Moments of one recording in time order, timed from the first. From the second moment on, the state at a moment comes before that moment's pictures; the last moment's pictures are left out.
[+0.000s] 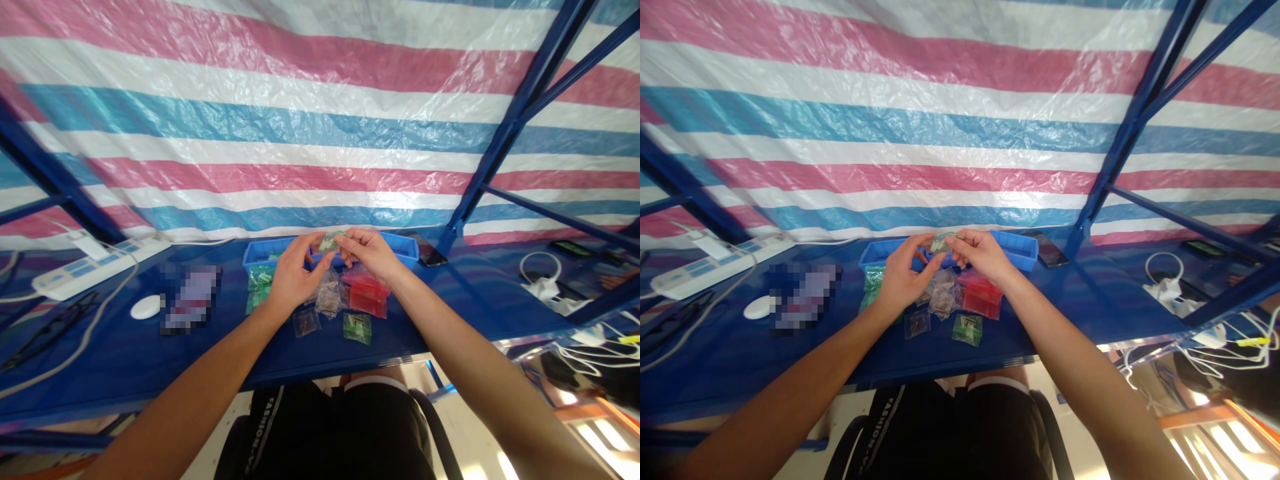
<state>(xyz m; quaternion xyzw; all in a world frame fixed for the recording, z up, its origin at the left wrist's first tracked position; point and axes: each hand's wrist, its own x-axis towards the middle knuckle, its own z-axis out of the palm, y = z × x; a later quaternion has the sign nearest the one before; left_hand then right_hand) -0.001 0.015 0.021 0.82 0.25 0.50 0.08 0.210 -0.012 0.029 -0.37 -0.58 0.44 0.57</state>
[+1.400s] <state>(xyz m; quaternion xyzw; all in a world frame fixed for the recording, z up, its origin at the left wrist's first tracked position) 0.003 0.024 0.002 0.91 0.24 0.33 0.13 0.206 -0.006 0.018 -0.43 -0.66 0.23 0.57</state>
